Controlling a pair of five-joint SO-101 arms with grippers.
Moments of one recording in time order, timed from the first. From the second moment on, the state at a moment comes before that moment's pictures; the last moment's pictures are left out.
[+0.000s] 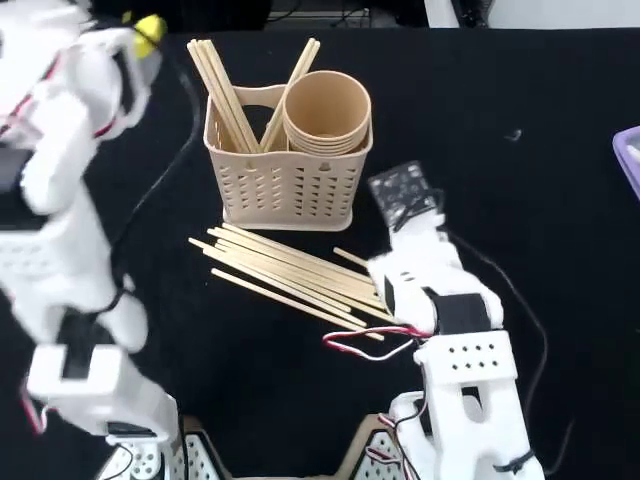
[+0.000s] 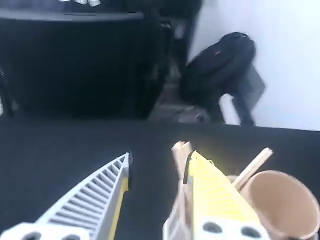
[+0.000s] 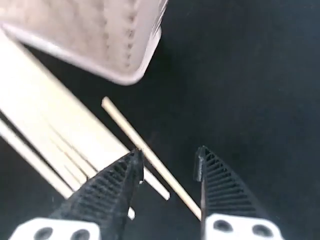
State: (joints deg) left arm -7.3 0.2 -72.1 100.7 2.3; right arm -4.8 -55.4 63.3 56.5 20.6
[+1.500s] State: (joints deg) left arm -9.7 -55.1 64.2 46.8 2.9; right arm -3.1 -18.1 57.8 57.7 45.6
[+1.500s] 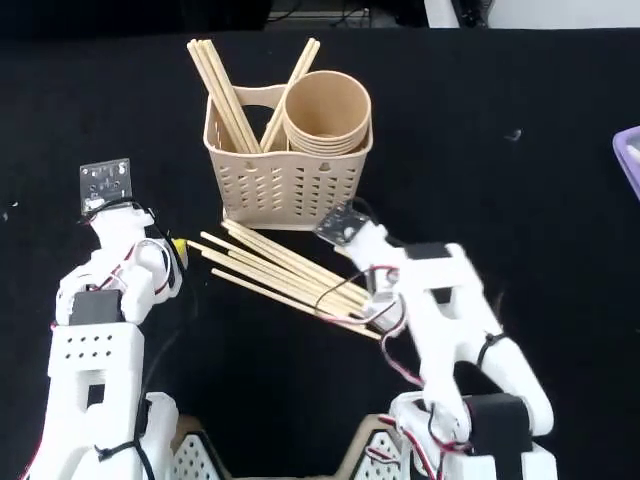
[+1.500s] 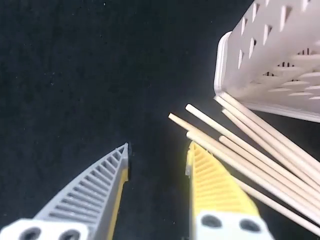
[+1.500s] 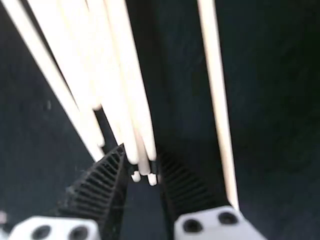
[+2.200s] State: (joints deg) left arm -9.7 -55.1 64.3 46.3 2.9; right arm -2.6 -35.0 55.9 76.3 53.1
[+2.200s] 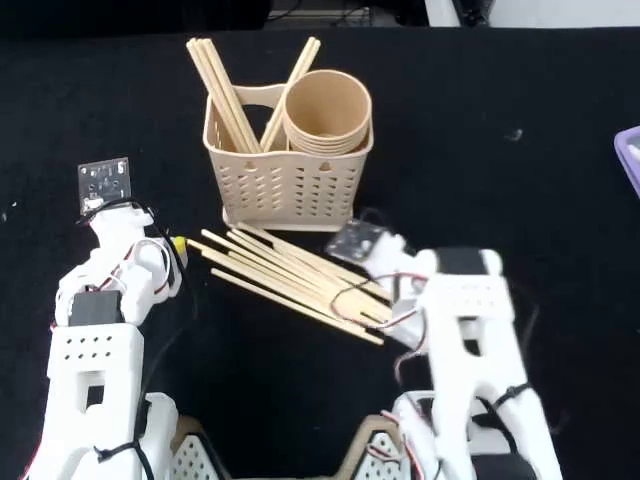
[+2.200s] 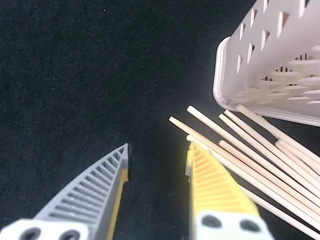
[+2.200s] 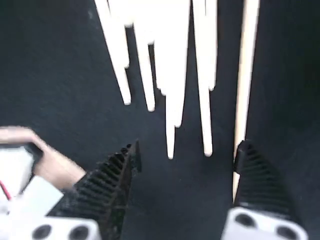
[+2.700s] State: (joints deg) left arm -9.7 -55.1 64.3 46.3 2.9; right arm -15.5 -20.6 56.9 58.0 39.2
